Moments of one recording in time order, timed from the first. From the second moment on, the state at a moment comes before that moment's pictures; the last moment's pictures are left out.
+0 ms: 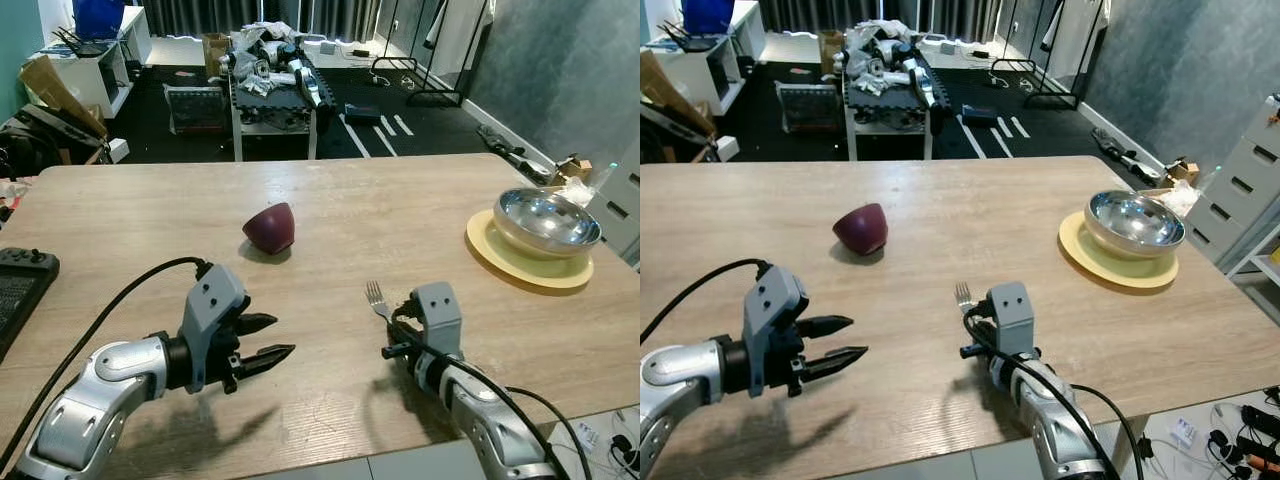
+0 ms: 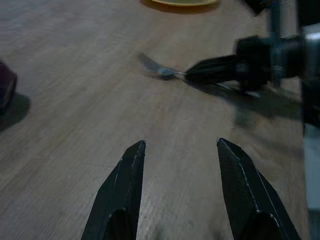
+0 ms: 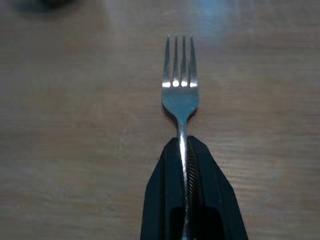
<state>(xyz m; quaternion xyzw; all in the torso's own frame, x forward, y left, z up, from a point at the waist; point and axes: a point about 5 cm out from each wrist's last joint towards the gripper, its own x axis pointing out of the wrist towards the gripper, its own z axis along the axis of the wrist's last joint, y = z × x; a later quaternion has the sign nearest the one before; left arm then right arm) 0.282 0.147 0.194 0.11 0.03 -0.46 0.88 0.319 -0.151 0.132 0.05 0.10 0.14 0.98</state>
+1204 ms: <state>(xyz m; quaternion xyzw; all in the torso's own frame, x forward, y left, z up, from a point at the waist) 0.326 0.130 0.198 0.05 -0.02 -0.21 0.98 0.288 -0.170 0.153 0.05 -0.05 -0.03 1.00</state>
